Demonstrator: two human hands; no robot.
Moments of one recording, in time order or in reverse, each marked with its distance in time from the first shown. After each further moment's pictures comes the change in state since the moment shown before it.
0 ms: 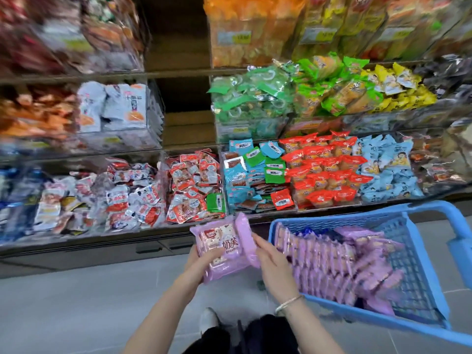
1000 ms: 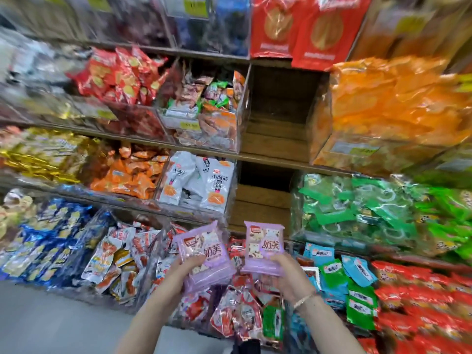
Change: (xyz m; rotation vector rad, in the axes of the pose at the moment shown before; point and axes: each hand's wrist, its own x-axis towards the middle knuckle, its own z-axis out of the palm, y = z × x) left_hand 0.113 0.188 -0.169 -0.239 0.176 0.192; right_hand 0.275 -0.127 0.117 0.381 -0.308 0.424
